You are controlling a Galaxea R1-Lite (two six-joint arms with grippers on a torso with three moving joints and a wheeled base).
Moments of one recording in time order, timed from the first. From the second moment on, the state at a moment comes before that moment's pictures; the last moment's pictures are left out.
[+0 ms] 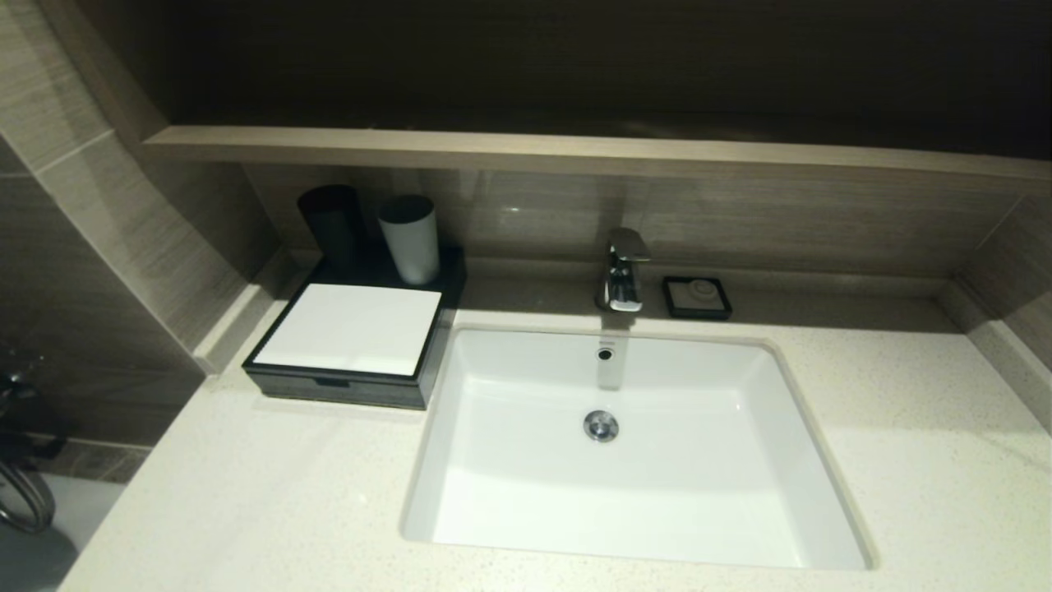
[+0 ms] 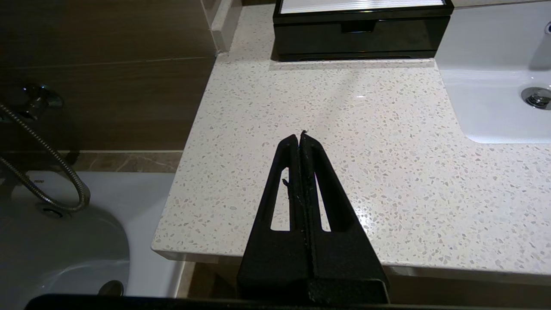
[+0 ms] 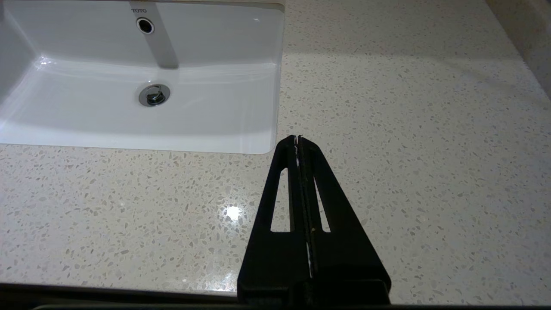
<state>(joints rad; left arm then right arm) -0.01 0.00 -0.04 0.02 0.02 0.13 0.00 0.00 0.00 0.01 -0.01 0.00</state>
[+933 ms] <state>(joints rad) -0.01 0.00 0.00 0.00 -0.01 0.08 0.00 0.00 0.00 0.01 -0.01 0.00</state>
